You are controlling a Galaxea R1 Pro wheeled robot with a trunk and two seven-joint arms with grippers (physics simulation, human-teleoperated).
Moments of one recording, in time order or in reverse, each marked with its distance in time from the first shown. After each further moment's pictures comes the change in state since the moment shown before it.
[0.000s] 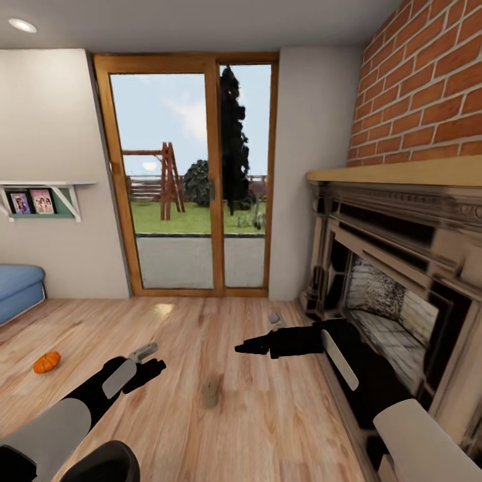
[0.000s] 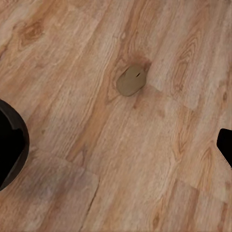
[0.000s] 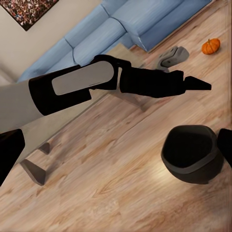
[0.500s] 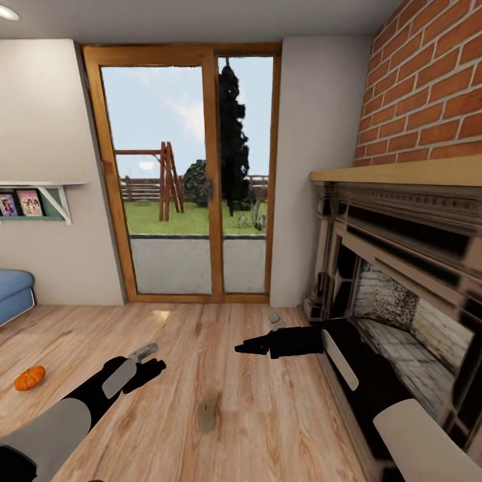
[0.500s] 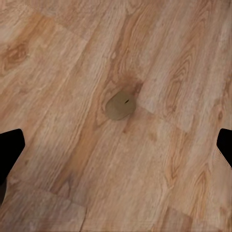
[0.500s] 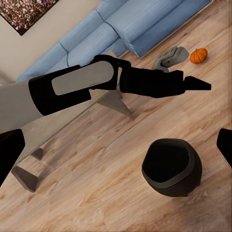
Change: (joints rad) left arm 0.000 0.000 0.000 0.000 0.000 0.000 0.000; right arm 0.000 0.000 0.000 0.001 0.000 0.000 0.000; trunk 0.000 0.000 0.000
